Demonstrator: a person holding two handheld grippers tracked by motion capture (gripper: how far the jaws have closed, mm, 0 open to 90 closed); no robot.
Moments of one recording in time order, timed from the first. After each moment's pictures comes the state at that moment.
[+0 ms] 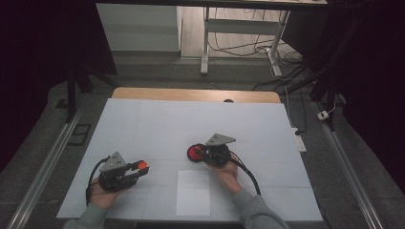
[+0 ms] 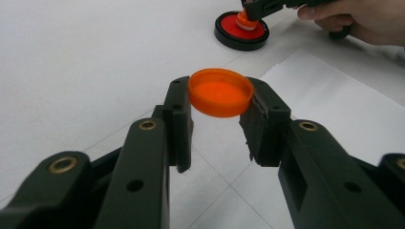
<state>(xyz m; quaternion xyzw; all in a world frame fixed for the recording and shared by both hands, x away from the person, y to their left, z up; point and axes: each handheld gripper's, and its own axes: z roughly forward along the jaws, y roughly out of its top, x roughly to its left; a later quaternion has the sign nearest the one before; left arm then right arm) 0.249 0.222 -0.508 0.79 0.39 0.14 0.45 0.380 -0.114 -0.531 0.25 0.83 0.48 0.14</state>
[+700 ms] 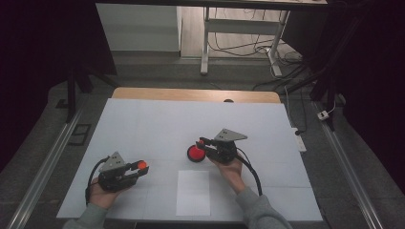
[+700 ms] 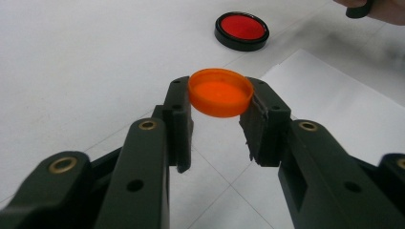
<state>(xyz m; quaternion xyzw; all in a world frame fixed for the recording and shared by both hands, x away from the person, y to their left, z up) 0.249 0.222 -0.507 0.79 0.39 0.15 0.46 0.374 -0.129 -0.499 0.26 0.79 0.54 0.14</state>
